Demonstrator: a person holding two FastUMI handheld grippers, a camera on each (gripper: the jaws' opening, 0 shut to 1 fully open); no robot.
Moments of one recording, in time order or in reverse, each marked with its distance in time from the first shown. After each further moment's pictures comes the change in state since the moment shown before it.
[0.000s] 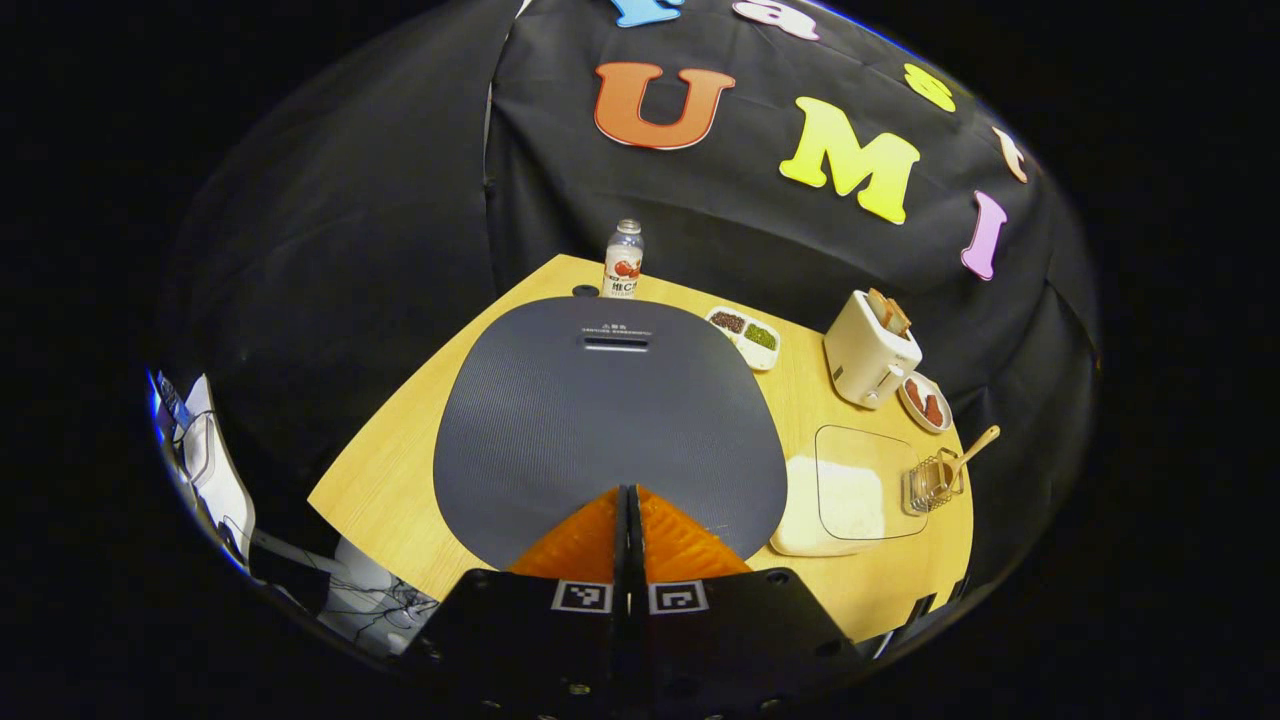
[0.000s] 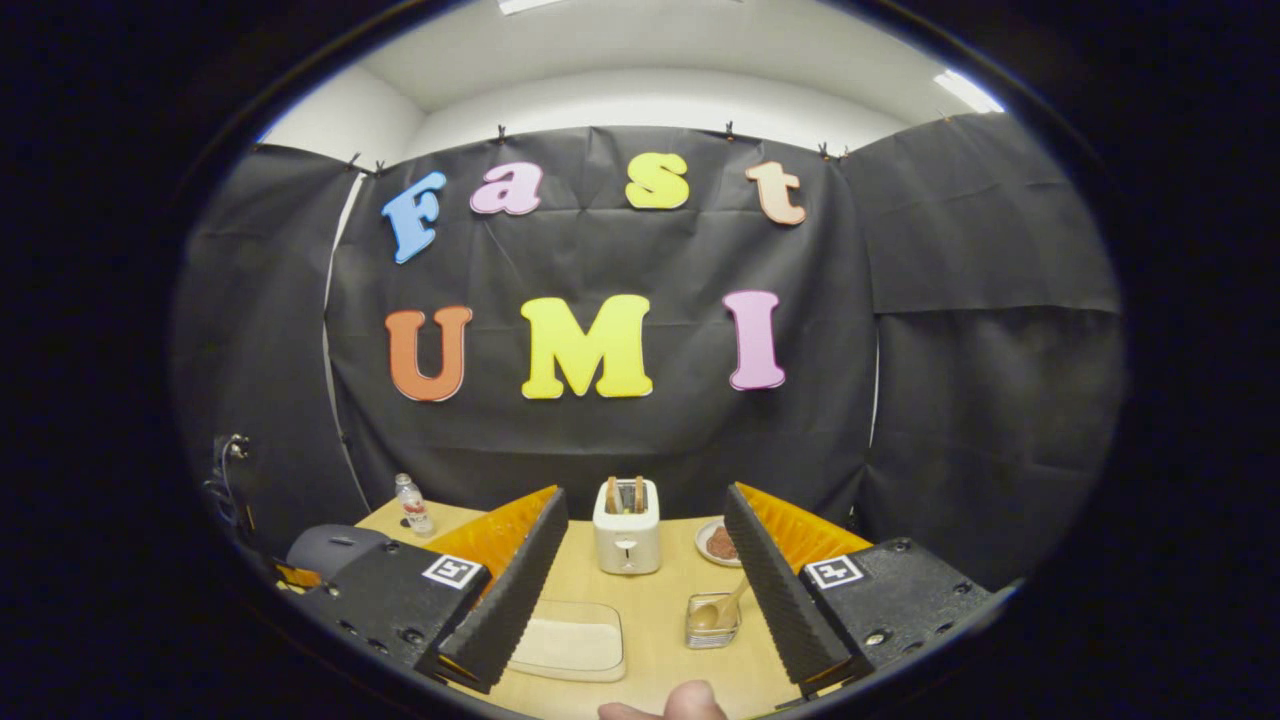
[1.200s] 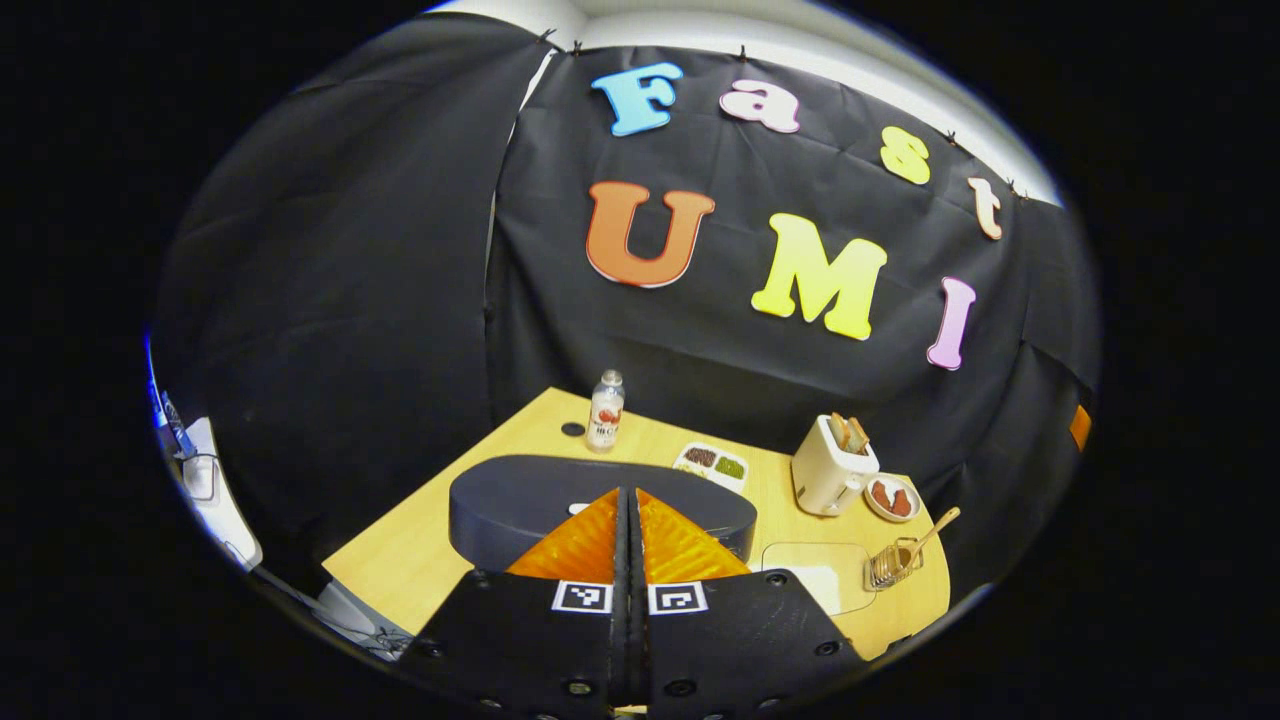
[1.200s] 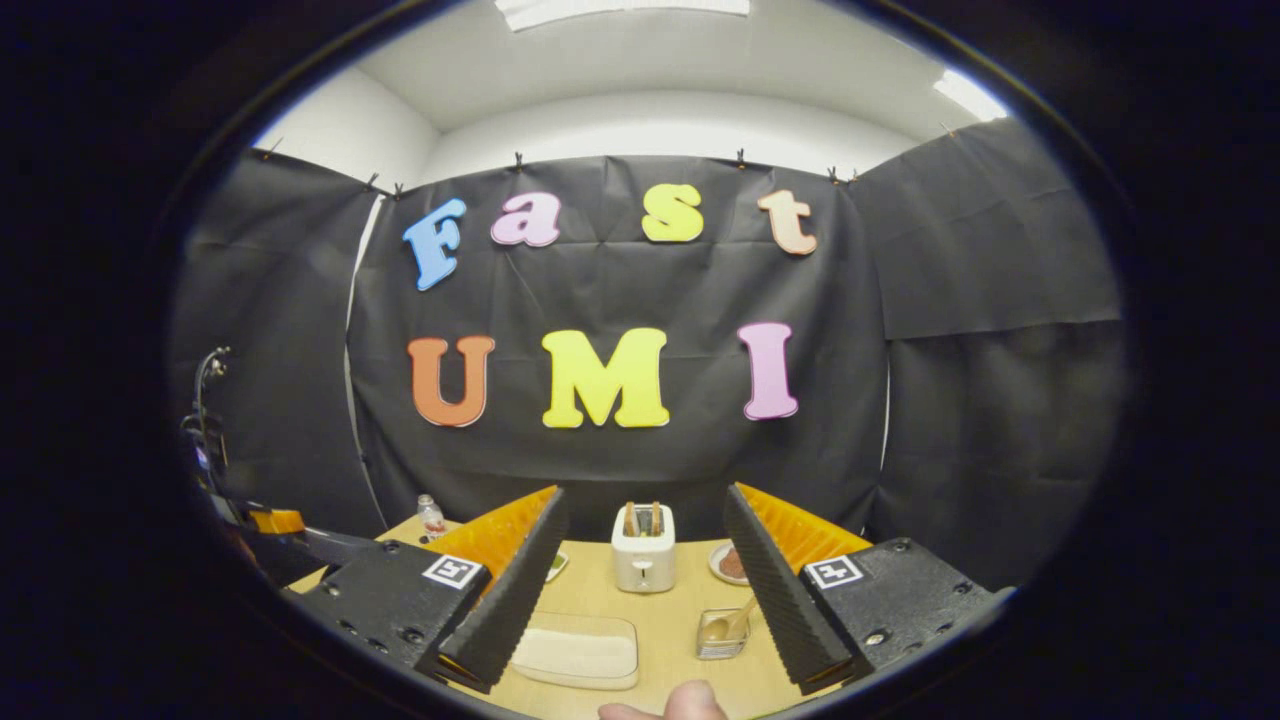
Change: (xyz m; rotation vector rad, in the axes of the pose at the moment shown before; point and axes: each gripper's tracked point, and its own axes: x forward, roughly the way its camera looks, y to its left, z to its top) left arm -0.078 -0.025 0.131 0.052 -0.450 -0.046; right arm -0.029 0.006 0.033 -0.007 -0.098 0.035
